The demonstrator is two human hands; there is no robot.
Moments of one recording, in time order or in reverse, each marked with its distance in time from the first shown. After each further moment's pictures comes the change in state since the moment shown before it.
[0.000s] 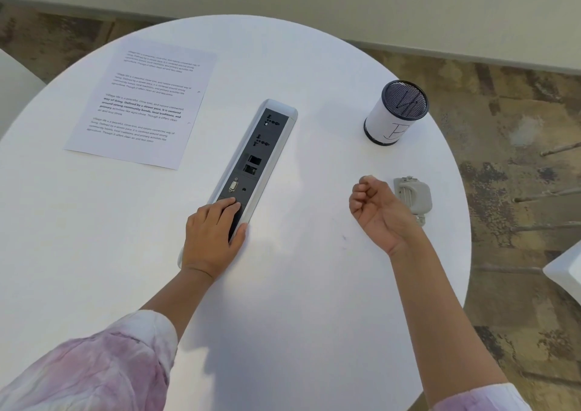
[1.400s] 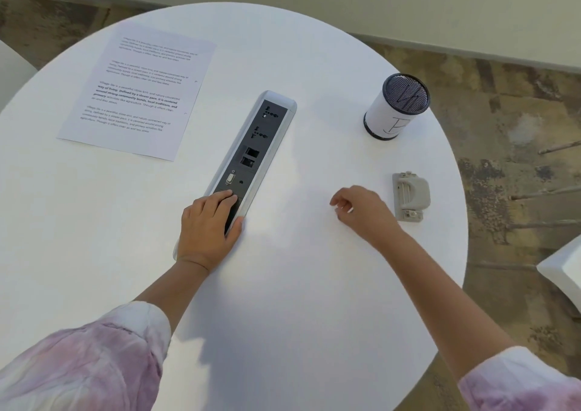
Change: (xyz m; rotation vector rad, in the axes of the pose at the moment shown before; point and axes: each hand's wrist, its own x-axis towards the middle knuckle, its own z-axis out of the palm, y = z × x) left_hand 0.000 -0.001 0.000 0.003 -0.006 0.012; right_hand 0.019 0.016 -0.023 -1.874 -0.017 -0.359
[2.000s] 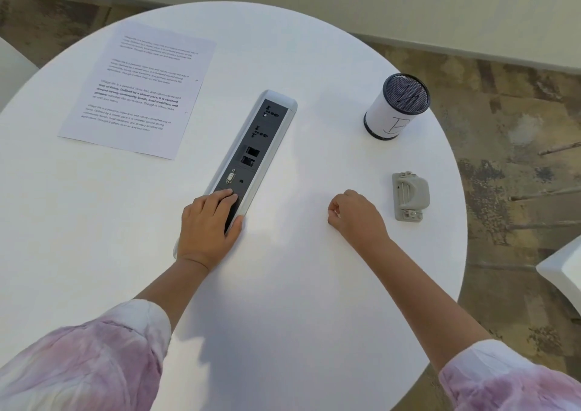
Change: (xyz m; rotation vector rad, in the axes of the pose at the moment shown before) left_hand 0.000 0.001 0.000 0.000 -0.007 -0.008; right_hand -0.001 -0.011 0.022 -0.216 0.067 0.071
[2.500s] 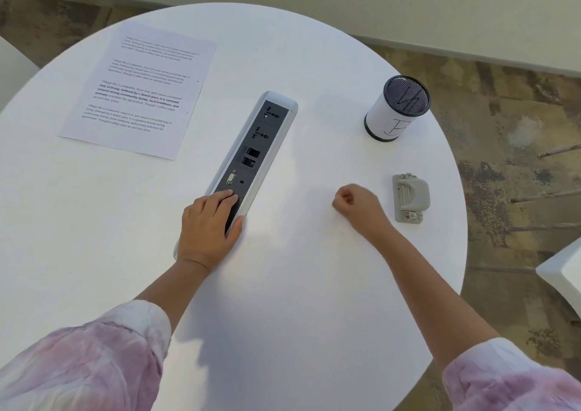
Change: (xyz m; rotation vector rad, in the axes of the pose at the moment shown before) left_hand 0.000 0.001 -0.001 -0.006 -0.005 -0.009; right_hand 0.010 0.003 -0.017 0.515 -0.024 0.110
